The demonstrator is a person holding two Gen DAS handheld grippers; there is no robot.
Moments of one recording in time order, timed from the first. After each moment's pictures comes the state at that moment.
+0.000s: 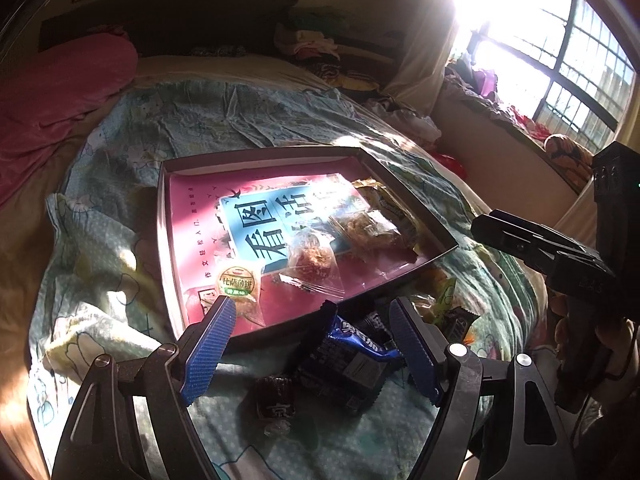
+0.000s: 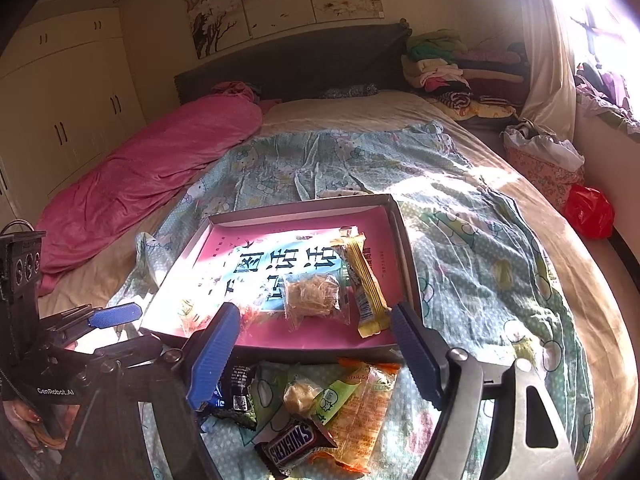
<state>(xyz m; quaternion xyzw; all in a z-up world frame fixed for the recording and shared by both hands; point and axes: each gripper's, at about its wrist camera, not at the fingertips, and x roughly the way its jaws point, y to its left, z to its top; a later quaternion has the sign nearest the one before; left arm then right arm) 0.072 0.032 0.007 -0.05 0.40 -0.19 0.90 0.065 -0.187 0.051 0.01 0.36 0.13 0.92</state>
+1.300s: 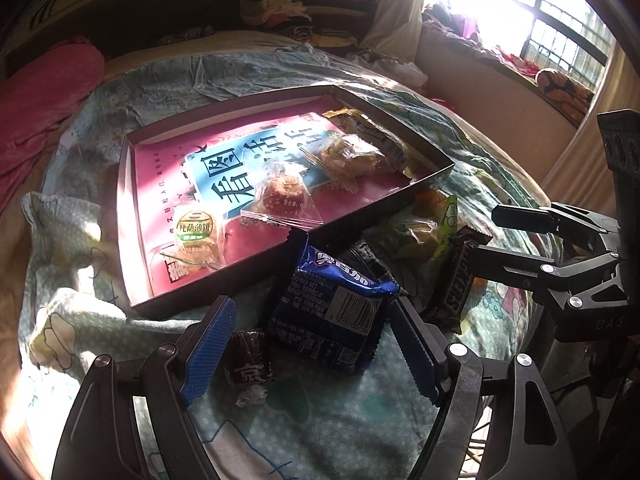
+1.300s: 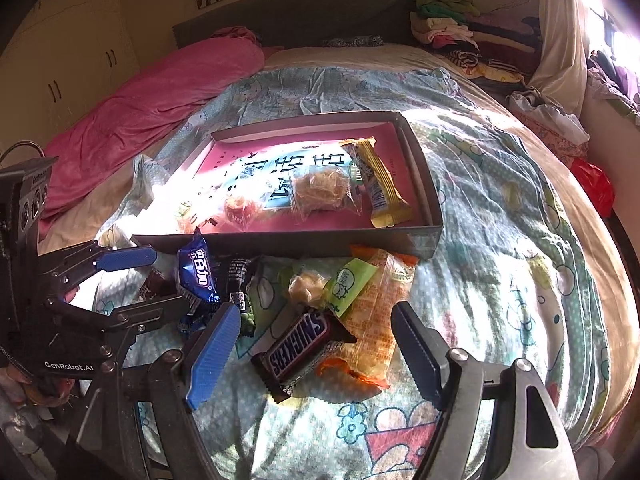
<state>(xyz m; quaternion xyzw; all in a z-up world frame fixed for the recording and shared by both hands) 0.057 0.000 -0.029 0.03 0.44 -0.21 0.87 0.028 -0.176 0.003 -0.03 0.45 0.13 0.89</state>
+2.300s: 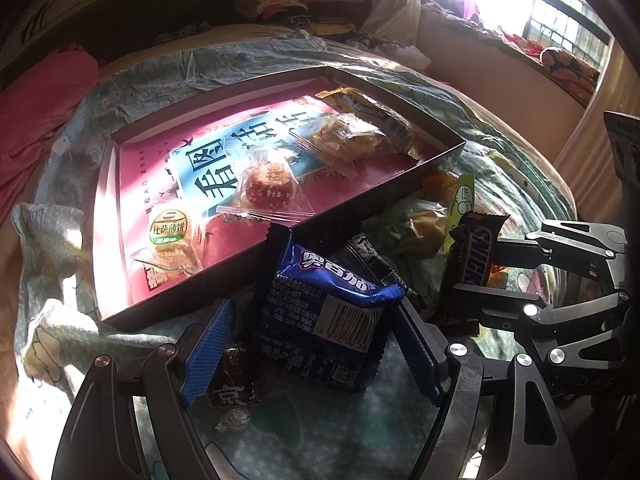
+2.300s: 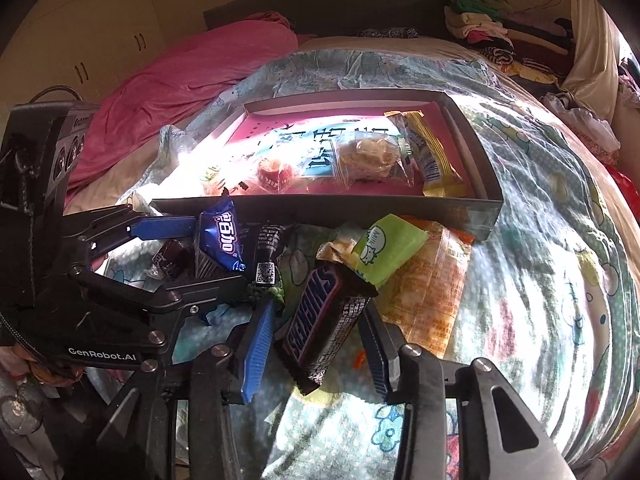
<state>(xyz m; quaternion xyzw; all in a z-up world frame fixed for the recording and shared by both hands) 0.067 -0.023 -0.047 0.07 0.45 -0.20 0.87 0.027 -0.159 -0.027 -0.03 0.46 0.18 0.87</state>
